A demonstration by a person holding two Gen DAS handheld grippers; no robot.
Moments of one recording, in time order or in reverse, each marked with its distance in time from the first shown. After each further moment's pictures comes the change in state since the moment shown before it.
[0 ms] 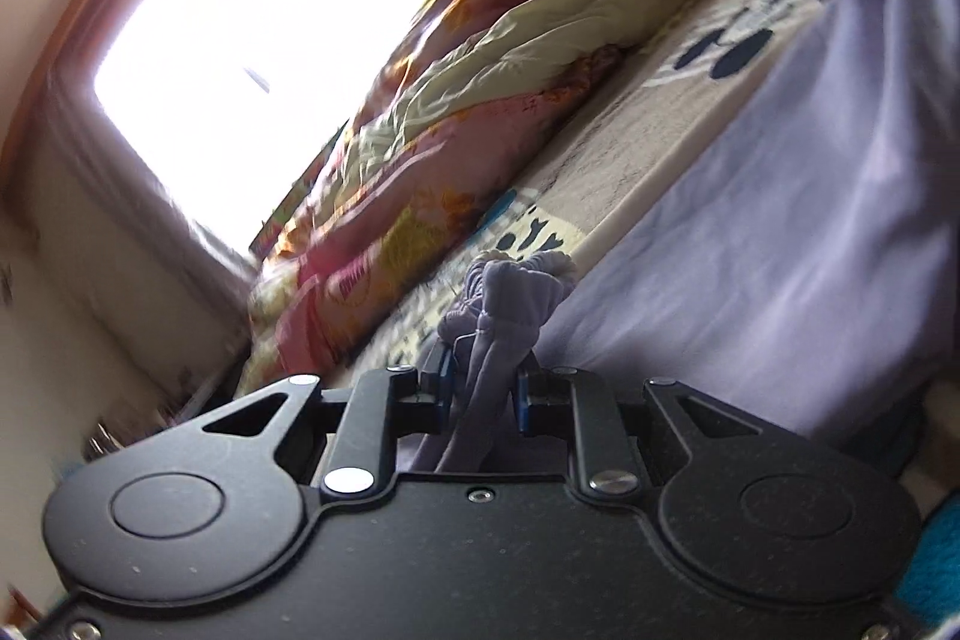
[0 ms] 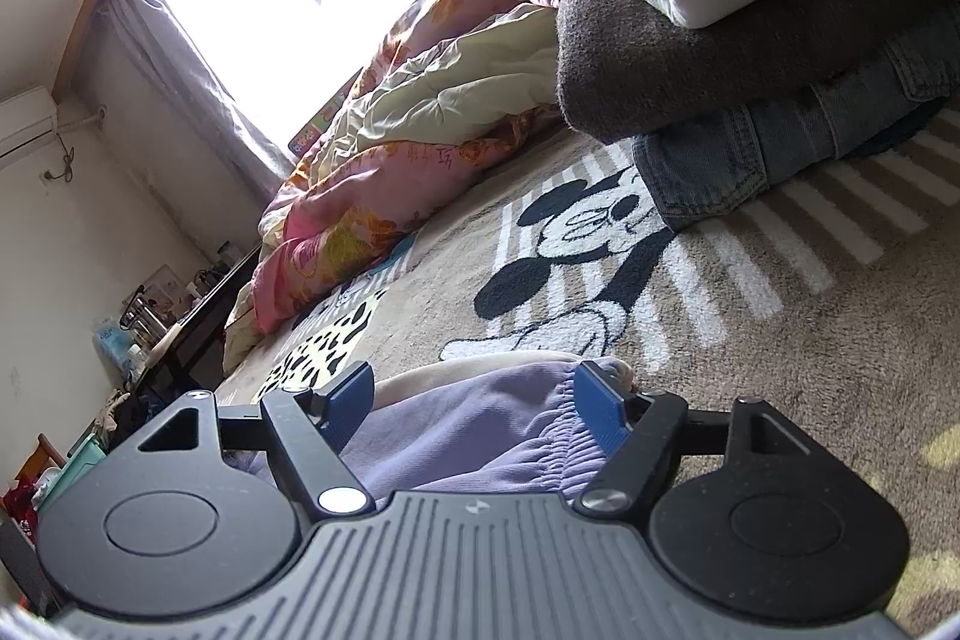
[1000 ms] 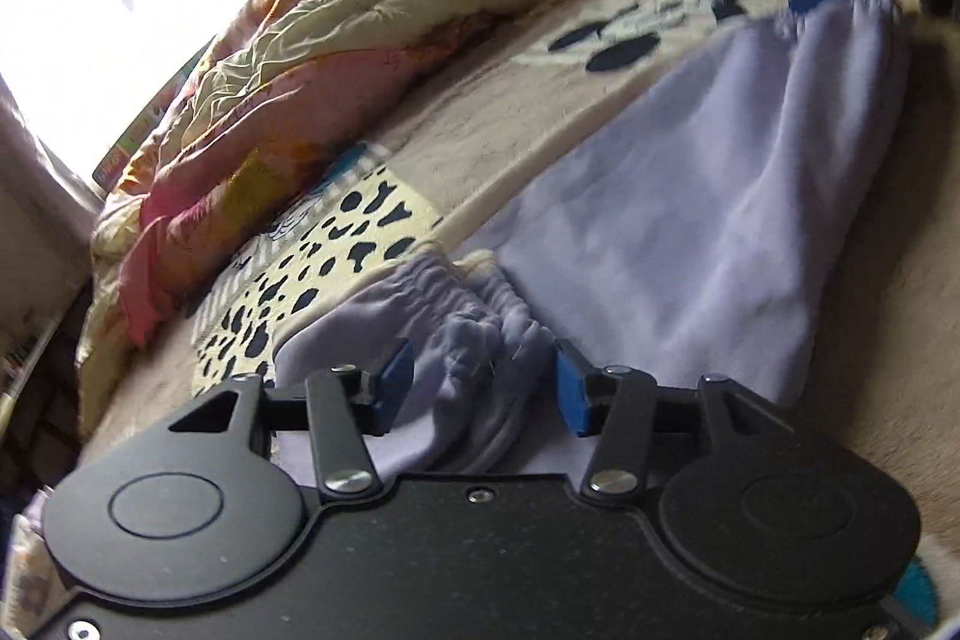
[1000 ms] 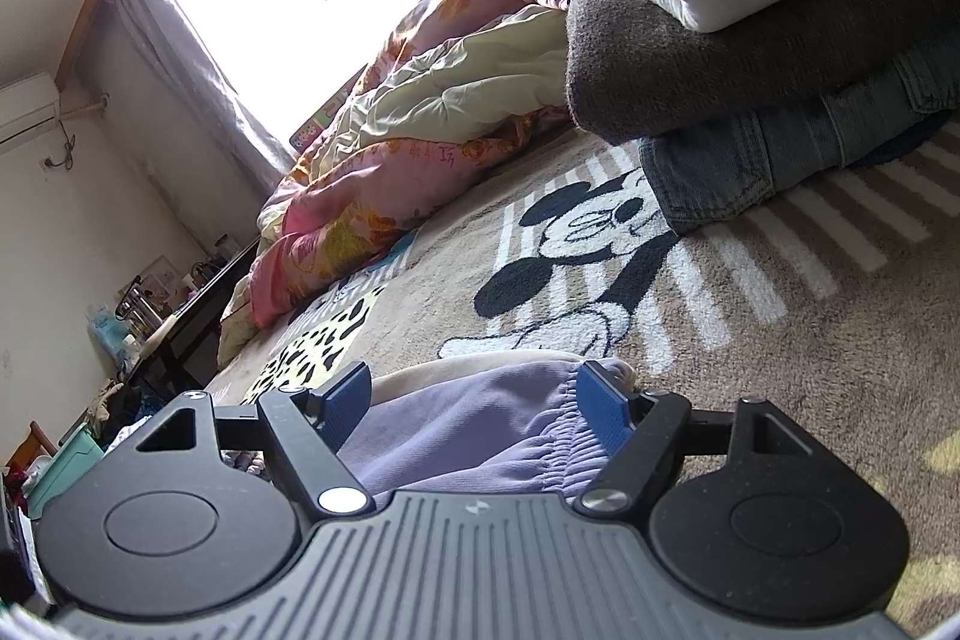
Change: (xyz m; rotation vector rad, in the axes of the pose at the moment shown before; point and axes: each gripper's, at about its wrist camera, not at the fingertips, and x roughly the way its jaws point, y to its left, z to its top) left arm 0.012 0.013 0.020 -0.087 0.125 -0.373; right arm 0.002 0.003 -0.002 -0.031 -0.002 -0.007
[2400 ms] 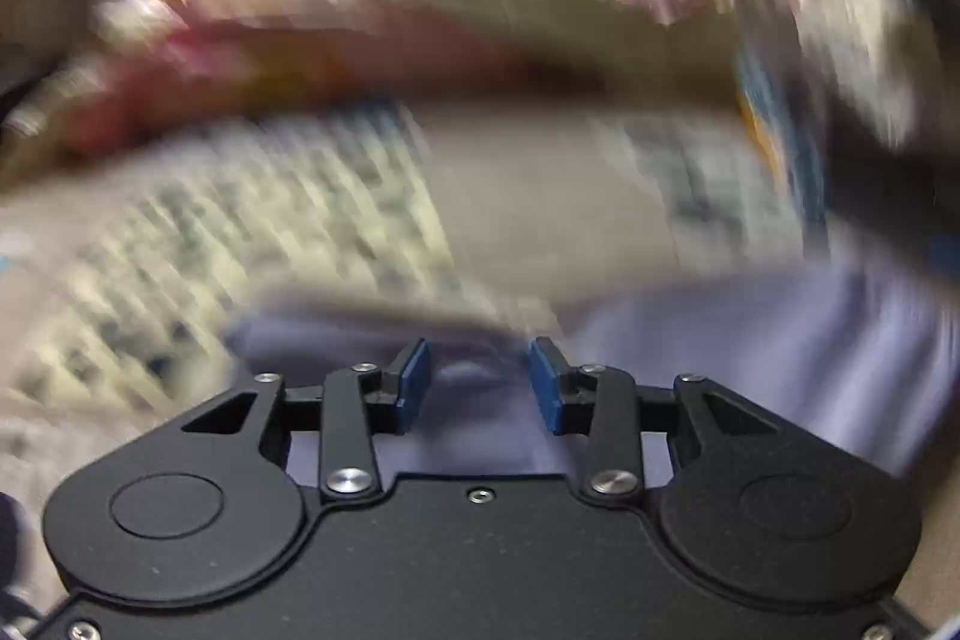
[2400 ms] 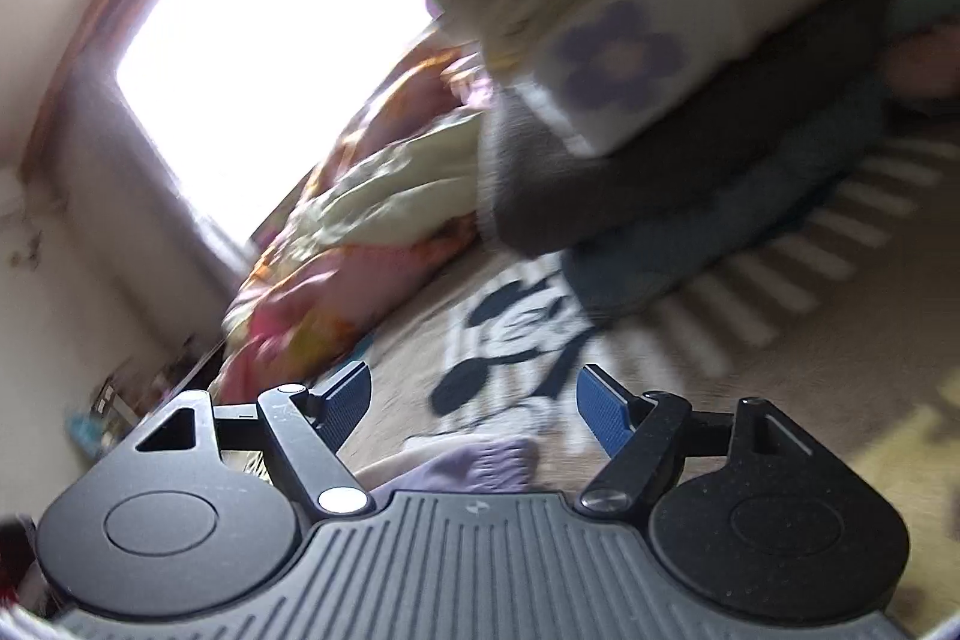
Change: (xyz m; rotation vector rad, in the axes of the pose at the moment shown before) left arm 0.036 0.037 0.027 -0.610 -0.015 -0.215; right arm -0.046 -0.021 0.013 0.152 -0.181 -0.107
